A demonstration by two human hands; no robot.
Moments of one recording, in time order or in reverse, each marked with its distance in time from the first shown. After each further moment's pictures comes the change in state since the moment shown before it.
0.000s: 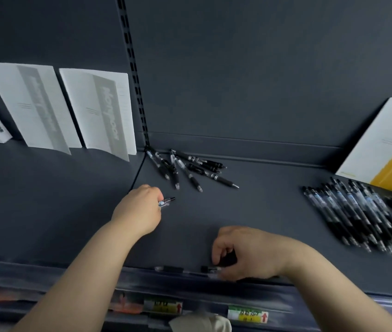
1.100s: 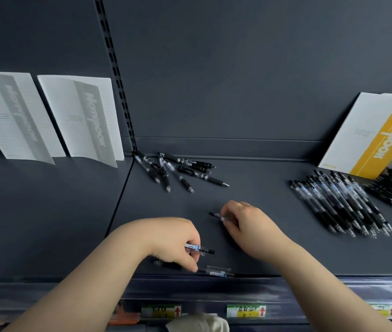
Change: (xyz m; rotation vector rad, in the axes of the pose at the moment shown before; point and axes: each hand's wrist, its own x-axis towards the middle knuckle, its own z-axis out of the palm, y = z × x) left_hand -0.024 0.055 -0.015 0.041 -0.735 0.553; right_hand 0.007 0.021 0.014 -0.034 0.589 0.297
